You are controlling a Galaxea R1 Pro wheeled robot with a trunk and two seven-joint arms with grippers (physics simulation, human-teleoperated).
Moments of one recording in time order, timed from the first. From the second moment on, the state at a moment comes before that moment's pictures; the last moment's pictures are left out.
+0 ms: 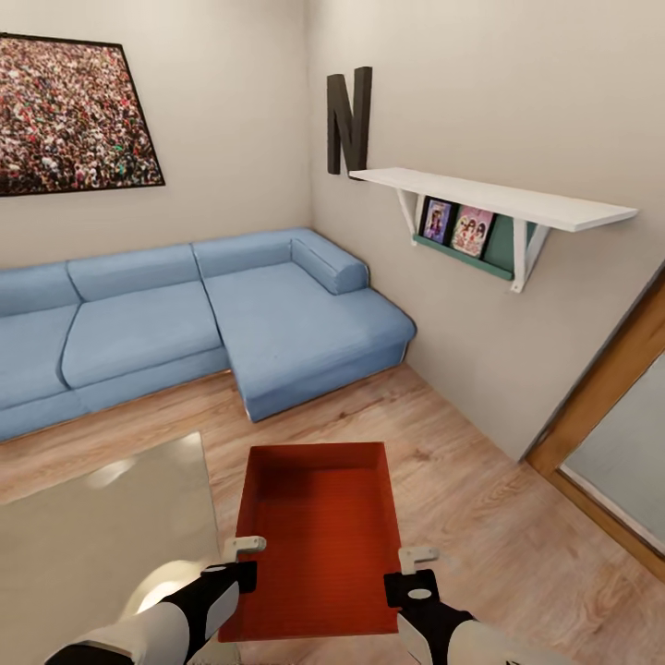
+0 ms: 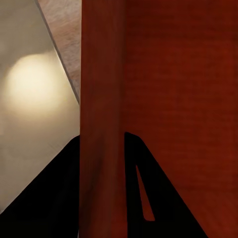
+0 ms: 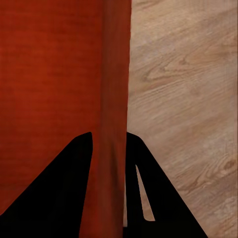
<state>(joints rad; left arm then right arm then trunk) -0.69 -0.07 -0.15 -0.07 0.22 0.07 0.18 -0.67 0.17 1.44 0.00 -1.31 -0.09 -0.28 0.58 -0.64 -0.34</state>
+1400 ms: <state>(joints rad) -0.69 -0.07 -0.15 -0.07 0.22 0.07 0.18 -0.67 0.17 1.44 0.00 -1.31 -0.09 -0.28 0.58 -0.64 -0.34</state>
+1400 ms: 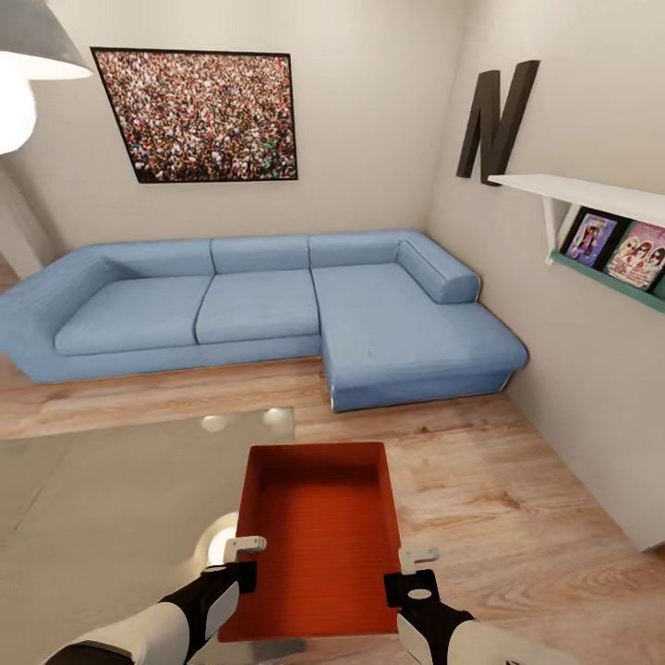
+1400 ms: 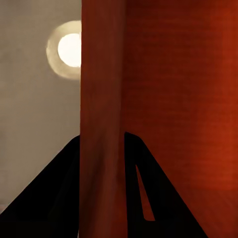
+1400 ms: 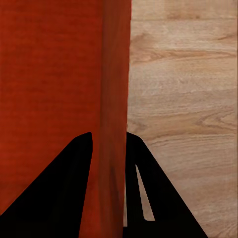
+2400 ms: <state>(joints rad) -0.69 -0.07 -0.15 -0.07 0.22 0.07 0.18 -0.67 0.17 1.44 0.00 -1.31 -0.09 -0.28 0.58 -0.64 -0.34</state>
